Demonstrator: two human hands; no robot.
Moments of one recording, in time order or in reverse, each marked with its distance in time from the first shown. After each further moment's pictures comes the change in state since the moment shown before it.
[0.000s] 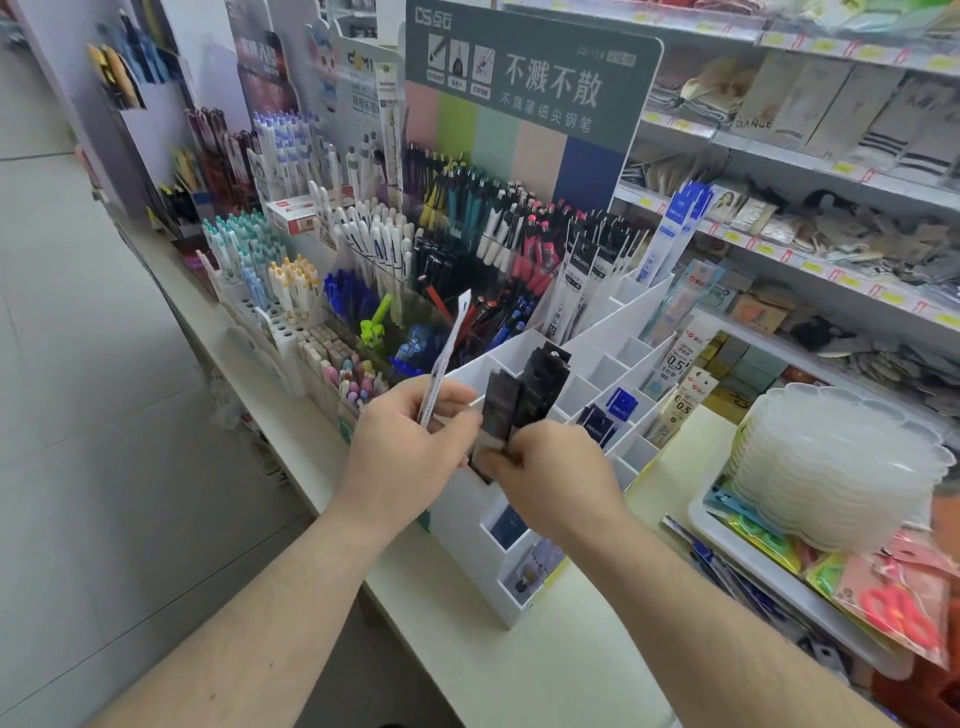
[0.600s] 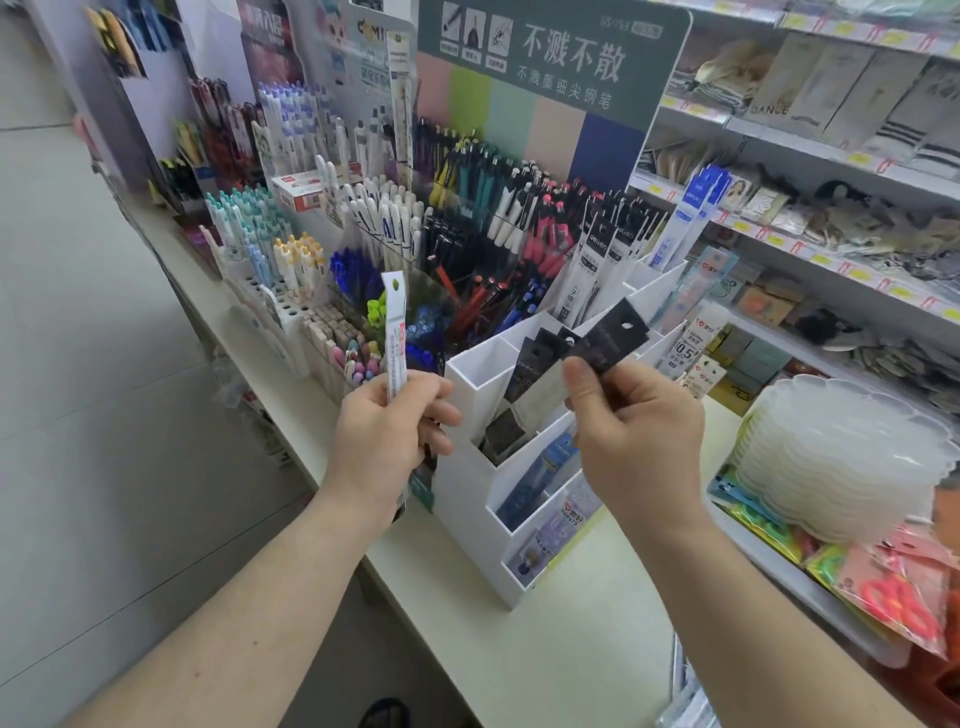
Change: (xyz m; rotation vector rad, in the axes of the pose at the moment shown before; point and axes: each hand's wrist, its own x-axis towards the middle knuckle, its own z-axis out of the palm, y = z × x) left_hand 0.001 -0.011 -0.011 -0.362 0.055 -0.257; right_hand -0.012 0.014 -0.020 0.628 0.600 -0.123
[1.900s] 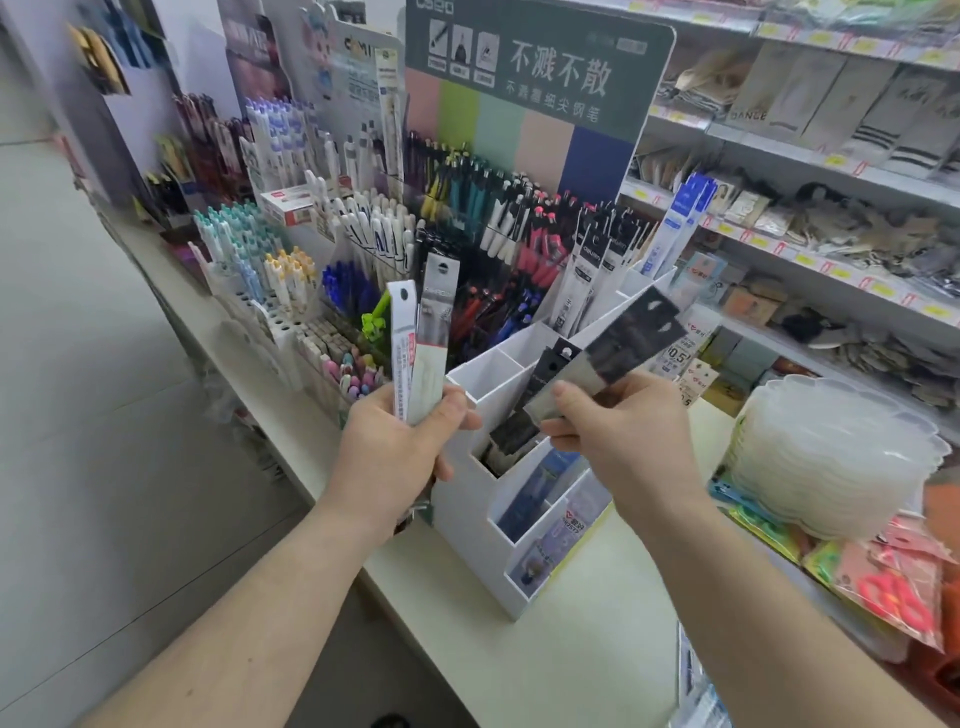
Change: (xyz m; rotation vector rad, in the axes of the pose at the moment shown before) left_hand 0.004 0.000 -0.003 0.212 -0.092 0.135; right_hand 0.013 -0.010 0.001 0.179 -0.160 0.469
